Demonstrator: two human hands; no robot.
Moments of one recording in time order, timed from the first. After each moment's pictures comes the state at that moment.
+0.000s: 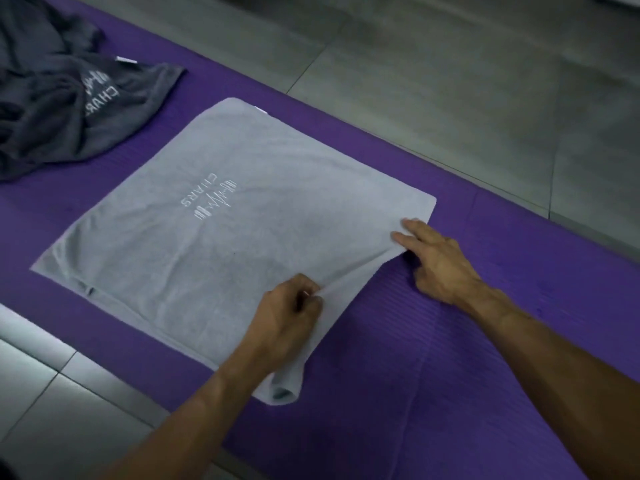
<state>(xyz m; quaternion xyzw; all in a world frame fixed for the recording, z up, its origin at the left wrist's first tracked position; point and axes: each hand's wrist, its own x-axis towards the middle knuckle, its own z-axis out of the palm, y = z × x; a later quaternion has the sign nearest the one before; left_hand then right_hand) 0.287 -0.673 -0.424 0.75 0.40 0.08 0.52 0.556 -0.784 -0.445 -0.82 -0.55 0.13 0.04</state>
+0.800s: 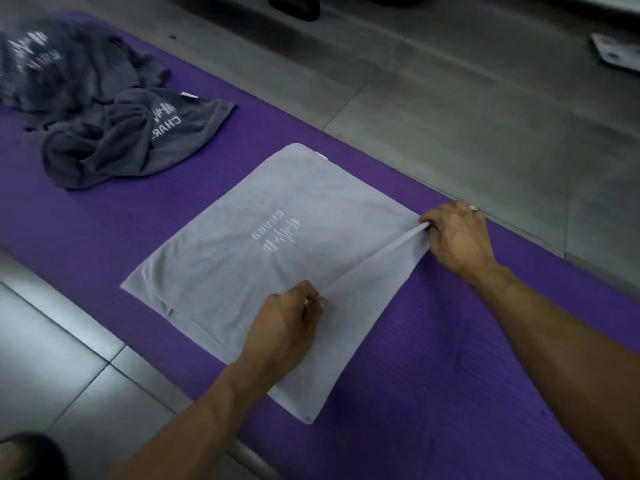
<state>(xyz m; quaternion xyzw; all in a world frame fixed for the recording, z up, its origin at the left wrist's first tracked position) 0.251 -0.653 -0.395 0.82 0.39 0.13 0.40 0.559 -0.713 -0.385 -0.84 -0.53 -0.06 0.09</state>
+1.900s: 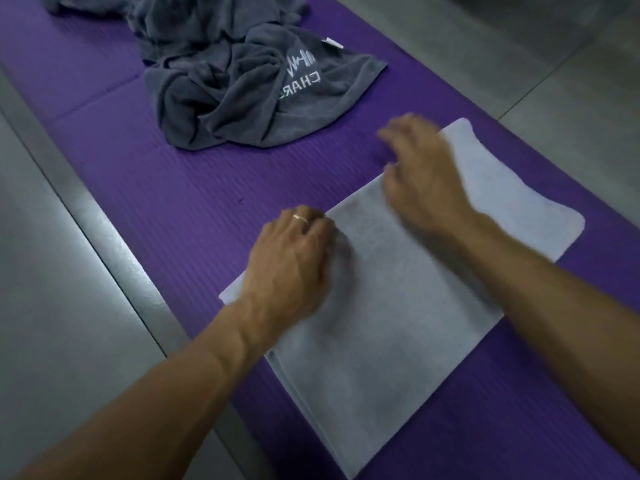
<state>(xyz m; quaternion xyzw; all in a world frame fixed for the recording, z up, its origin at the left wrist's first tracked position) 0.175 -0.466 -0.448 0.88 0.42 0.18 0.12 0.398 -0.431 -0.436 -0.69 -0.71 -0.03 0.18</state>
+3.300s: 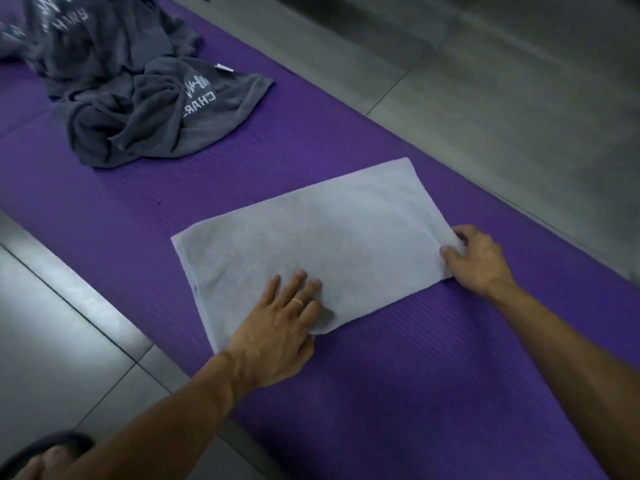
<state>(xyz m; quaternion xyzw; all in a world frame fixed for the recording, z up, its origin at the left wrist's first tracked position) 0.200 -0.596 -0.458 0.98 0.20 -0.02 0.08 0.521 -0.680 -0.411 -0.90 -0.34 0.20 0.18</state>
